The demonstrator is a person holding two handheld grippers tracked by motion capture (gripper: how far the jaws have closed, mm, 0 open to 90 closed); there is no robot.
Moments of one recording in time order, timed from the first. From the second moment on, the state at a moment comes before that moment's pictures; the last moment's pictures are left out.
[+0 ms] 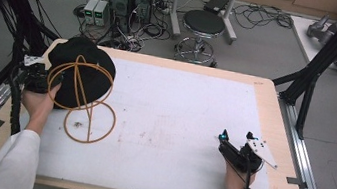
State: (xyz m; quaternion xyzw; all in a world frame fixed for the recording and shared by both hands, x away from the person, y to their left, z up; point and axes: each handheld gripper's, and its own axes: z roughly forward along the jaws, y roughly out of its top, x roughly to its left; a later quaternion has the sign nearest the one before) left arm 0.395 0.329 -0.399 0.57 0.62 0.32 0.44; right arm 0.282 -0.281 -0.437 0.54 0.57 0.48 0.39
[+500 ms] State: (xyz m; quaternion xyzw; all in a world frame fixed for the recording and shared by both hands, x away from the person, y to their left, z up) left arm 0.393 0.329 -0.401 0.57 0.62 0.31 0.45; right arm 0.282 -0.280 -0.437 0.54 0.57 0.48 0.39
